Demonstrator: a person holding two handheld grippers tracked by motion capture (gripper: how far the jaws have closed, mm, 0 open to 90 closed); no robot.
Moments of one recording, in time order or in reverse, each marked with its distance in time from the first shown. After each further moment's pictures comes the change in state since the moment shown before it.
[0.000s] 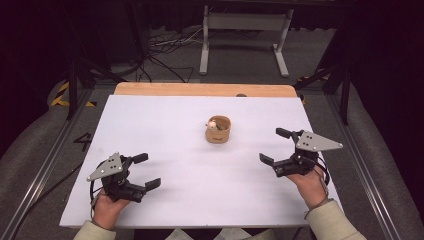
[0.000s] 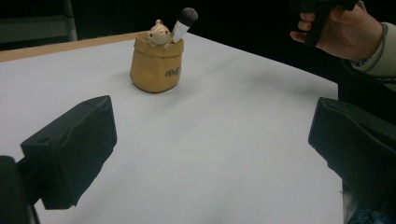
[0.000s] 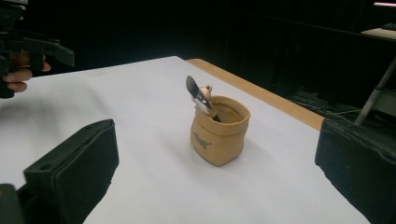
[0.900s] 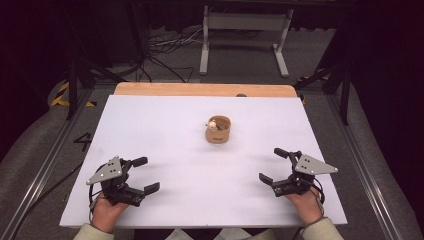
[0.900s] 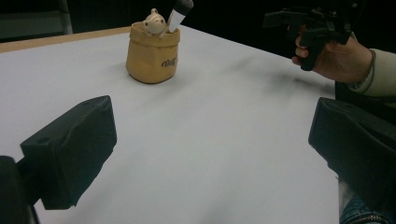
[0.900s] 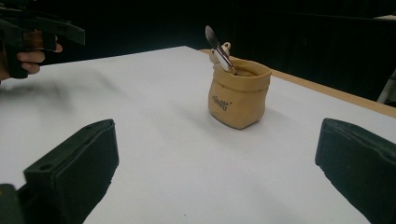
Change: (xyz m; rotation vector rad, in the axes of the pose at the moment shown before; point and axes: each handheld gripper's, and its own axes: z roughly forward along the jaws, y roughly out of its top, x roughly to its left) left arm 0.000 -0.010 -0.001 0.019 -0.007 0.010; right arm 0.019 -0.065 -0.006 -0.034 0.017 0.037
